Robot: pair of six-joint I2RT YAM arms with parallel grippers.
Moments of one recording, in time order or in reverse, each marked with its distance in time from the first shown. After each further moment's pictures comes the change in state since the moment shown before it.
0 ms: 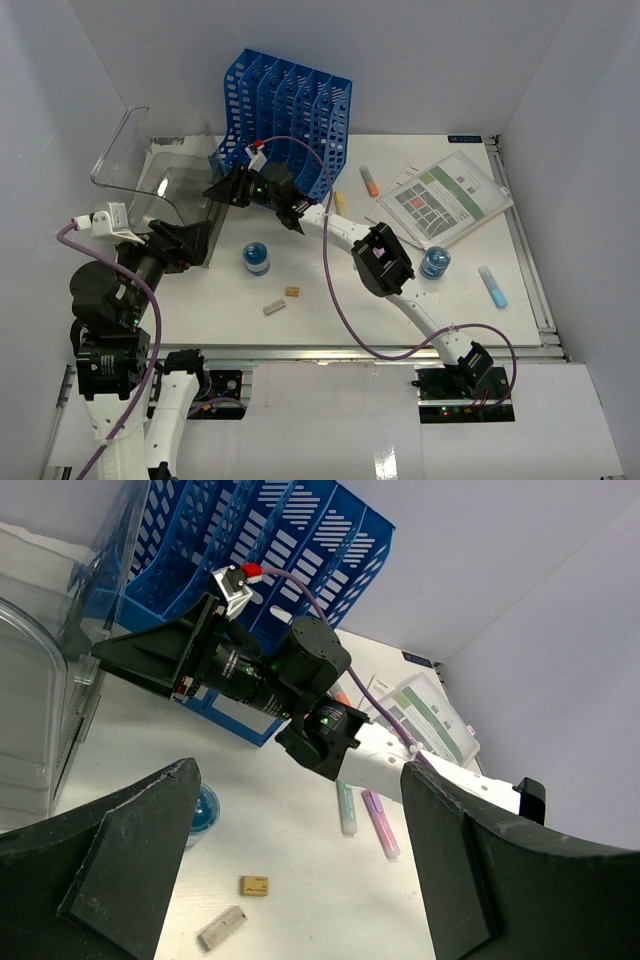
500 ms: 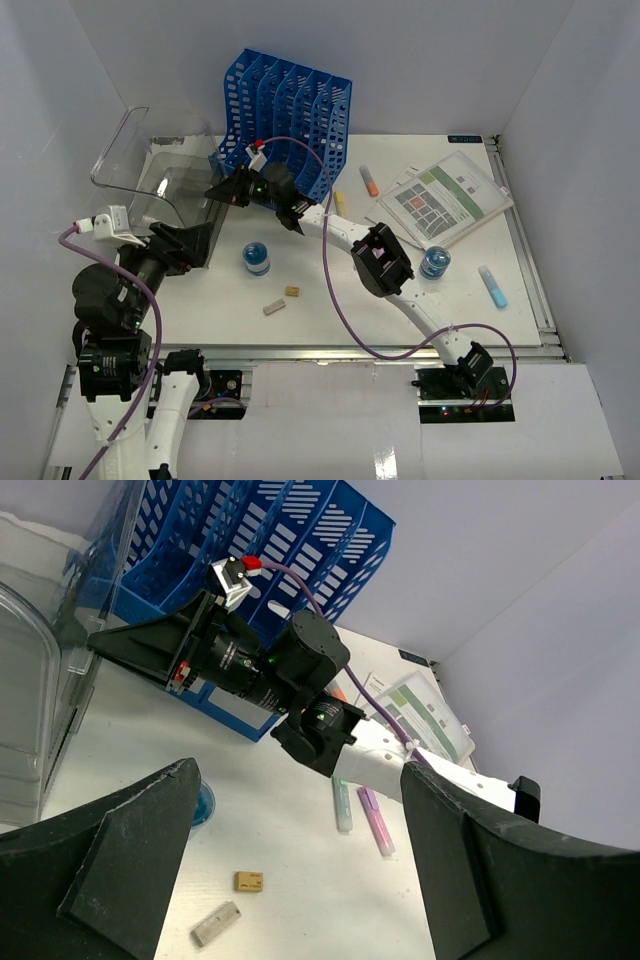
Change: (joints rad) left arm 0.000 -0.021 -0.031 0.003 0.001 -0.023; right arm 0.007 0.007 0.012 0.021 0.006 0.038
